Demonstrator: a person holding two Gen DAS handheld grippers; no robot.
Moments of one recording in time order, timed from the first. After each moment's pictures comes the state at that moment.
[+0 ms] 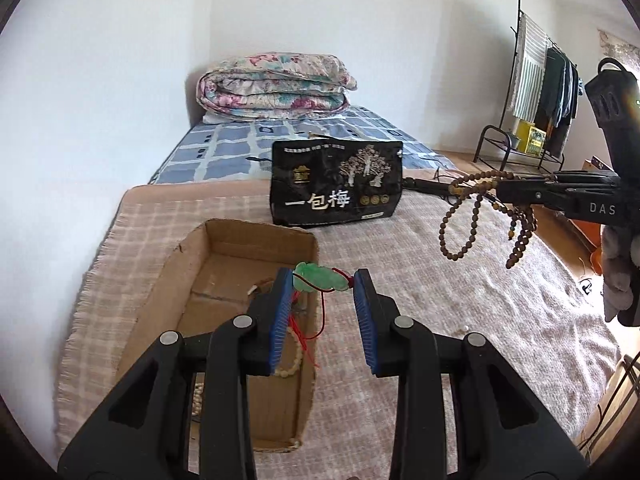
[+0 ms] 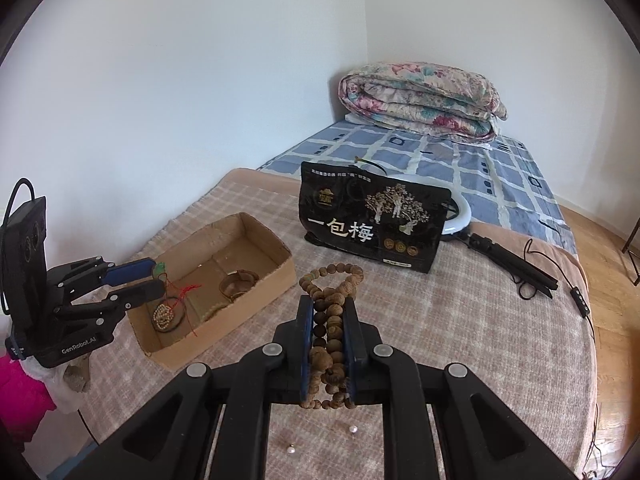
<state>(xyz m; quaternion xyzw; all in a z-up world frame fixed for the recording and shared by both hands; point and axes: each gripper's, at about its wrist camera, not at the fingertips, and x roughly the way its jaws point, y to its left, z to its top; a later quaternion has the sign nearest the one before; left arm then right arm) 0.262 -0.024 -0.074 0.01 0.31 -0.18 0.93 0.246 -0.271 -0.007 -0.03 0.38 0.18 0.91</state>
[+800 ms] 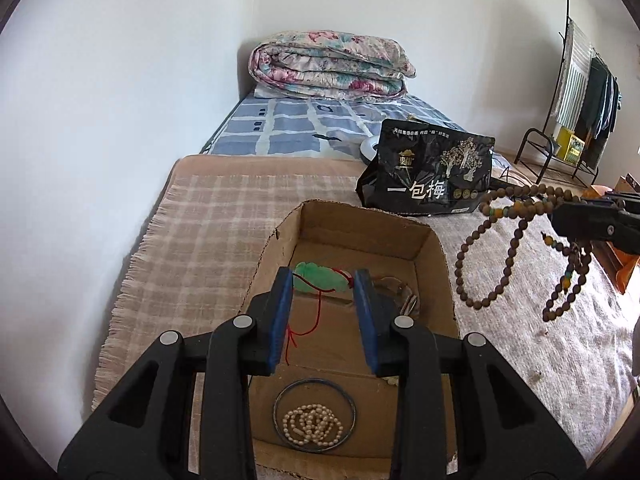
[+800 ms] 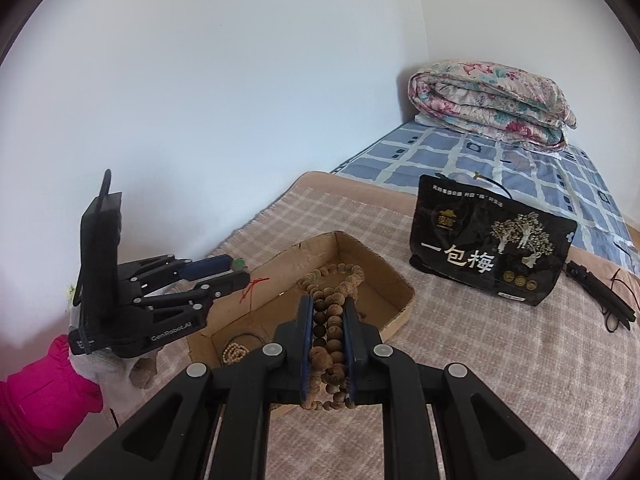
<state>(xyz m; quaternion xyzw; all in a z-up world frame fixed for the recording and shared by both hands) 0.328 0.062 -0.111 0.00 0.35 -0.12 0.93 0.281 -0.151 -0.025 -0.01 0.38 0.27 0.88</state>
